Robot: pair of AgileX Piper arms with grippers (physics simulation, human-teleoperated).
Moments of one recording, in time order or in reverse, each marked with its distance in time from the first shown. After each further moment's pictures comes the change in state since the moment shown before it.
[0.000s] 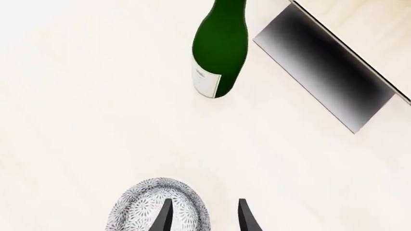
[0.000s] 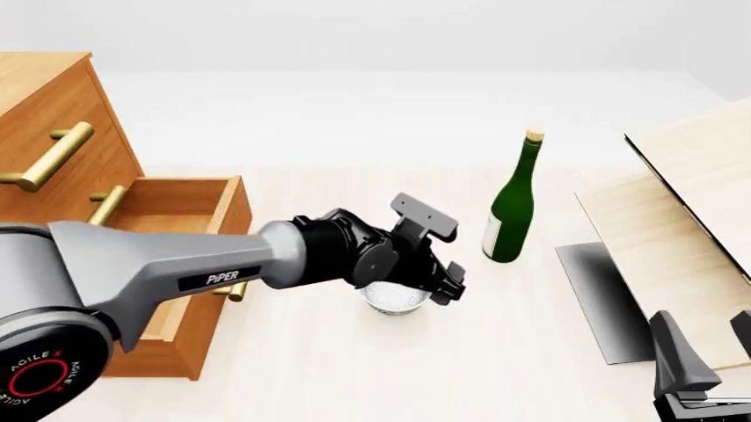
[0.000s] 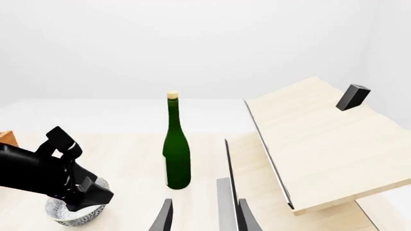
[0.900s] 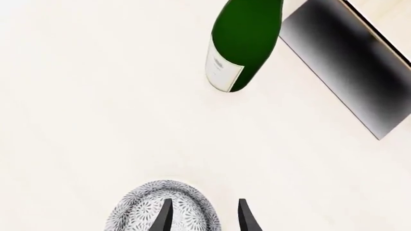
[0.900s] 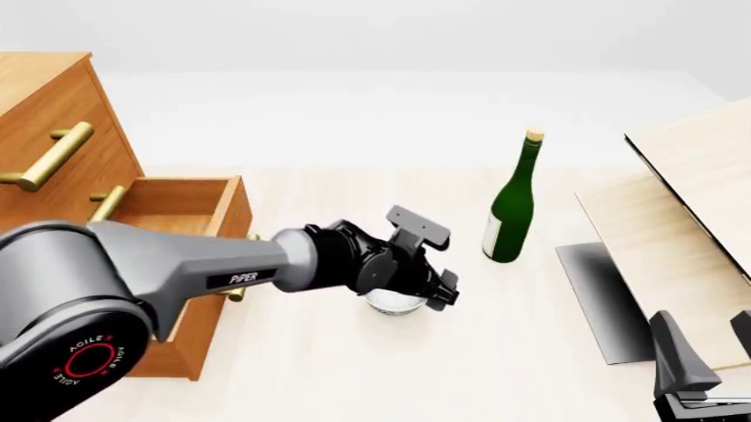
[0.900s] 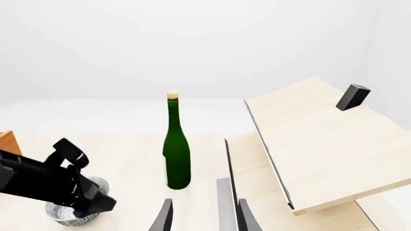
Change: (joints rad) left arm 0.021 0.072 -0.003 -0.034 -0.039; right arm 0.000 0.000 0.000 0.000 0.000
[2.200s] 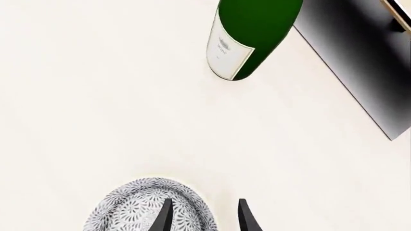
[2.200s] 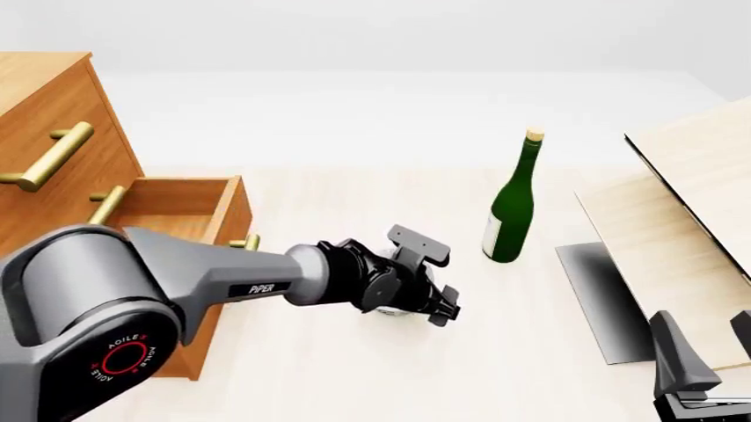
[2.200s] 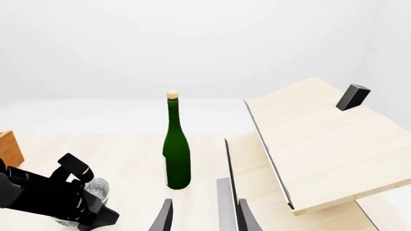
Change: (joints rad) left arm -0.015 0.057 0.024 -0.048 -0.069; right arm 0.000 0.000 0.000 0.000 0.000
